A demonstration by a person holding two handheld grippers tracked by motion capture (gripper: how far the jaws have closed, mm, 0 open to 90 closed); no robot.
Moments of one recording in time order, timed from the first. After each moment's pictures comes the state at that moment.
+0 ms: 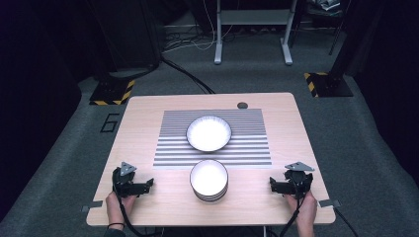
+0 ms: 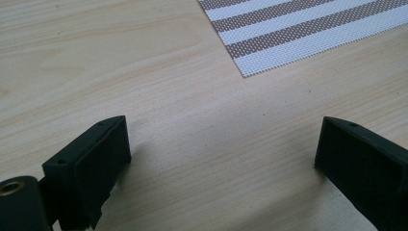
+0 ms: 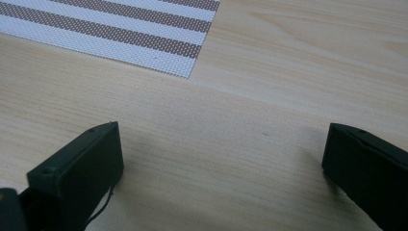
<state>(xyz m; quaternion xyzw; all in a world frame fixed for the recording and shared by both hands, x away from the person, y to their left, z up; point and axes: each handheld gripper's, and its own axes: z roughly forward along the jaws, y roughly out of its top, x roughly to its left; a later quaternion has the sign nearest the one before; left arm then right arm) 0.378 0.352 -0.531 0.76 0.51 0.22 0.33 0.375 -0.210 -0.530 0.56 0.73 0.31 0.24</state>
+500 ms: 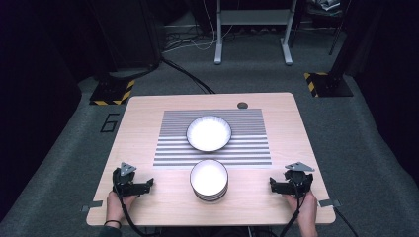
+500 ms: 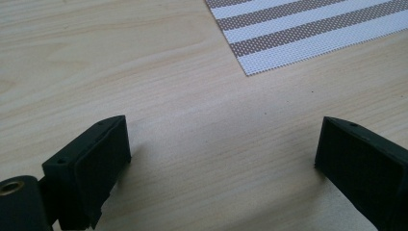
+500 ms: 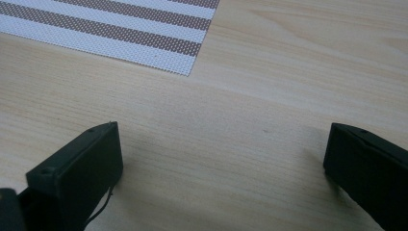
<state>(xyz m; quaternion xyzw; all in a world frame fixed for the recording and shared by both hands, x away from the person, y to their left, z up) 0.374 0.348 -0.531 0.75 0.54 0.23 0.32 0.374 -0.210 -0.530 0.56 0.73 0.31 0.24</state>
